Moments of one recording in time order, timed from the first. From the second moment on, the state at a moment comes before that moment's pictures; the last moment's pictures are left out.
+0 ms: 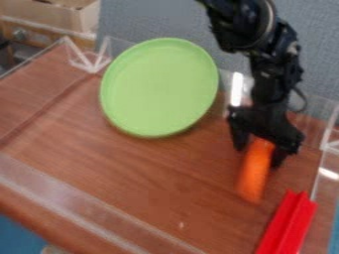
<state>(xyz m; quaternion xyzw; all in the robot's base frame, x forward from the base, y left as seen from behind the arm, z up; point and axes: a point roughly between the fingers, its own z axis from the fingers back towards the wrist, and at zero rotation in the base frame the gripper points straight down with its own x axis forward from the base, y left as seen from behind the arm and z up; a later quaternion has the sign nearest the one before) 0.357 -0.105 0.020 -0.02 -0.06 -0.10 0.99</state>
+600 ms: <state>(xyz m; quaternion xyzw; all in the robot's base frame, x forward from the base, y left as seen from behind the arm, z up) 0.379 -0.124 0.023 -0.01 -0.07 -0.14 0.99</state>
